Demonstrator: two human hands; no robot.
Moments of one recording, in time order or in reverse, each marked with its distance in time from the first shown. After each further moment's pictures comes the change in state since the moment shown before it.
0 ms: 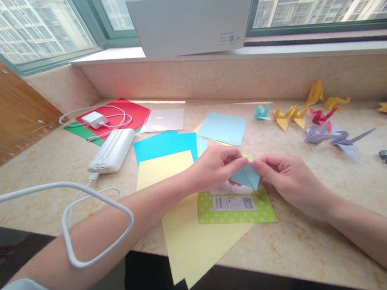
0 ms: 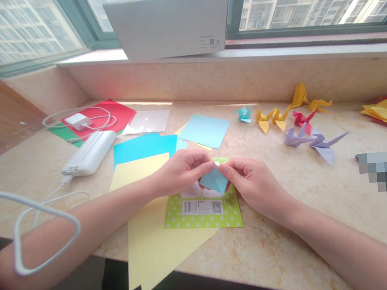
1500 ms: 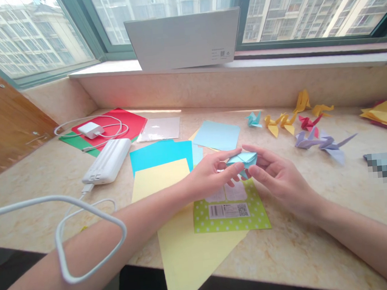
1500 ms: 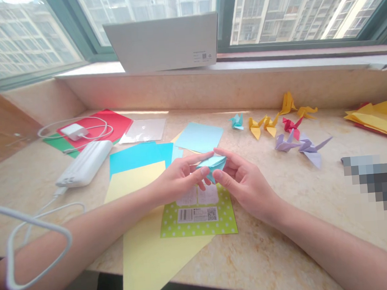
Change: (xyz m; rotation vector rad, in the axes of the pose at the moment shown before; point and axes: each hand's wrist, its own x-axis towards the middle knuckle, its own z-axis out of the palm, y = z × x) left_hand 0.002 -0.004 0.004 -0.113 0.043 -0.034; right_hand 0.004 0.007 0.006 0.399 0.053 -0.081
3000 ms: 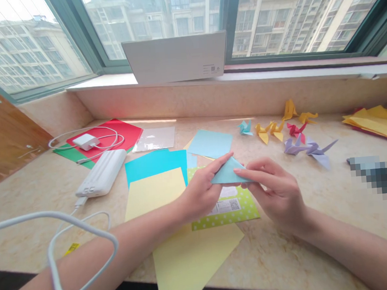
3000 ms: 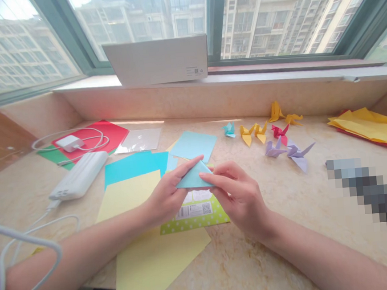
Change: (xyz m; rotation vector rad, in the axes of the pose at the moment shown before) left_hand -0.013 0.003 0.007 0.295 0.113 0.284; right_hand -0.008 0.000 0.001 -0.511 0.160 -0.631
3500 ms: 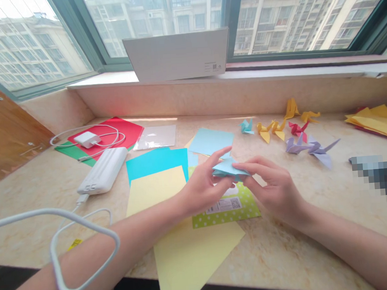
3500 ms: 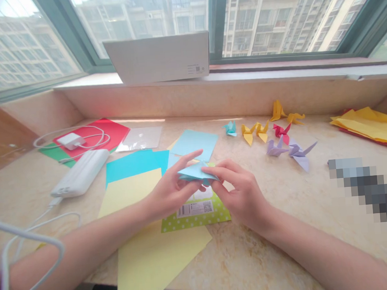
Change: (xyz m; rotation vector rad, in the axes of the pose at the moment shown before) left_hand 0.003 0.000 0.003 -0.251 0.004 -0.109; right_hand 0.005 0.009 0.002 -0.031 -0.062 0.117
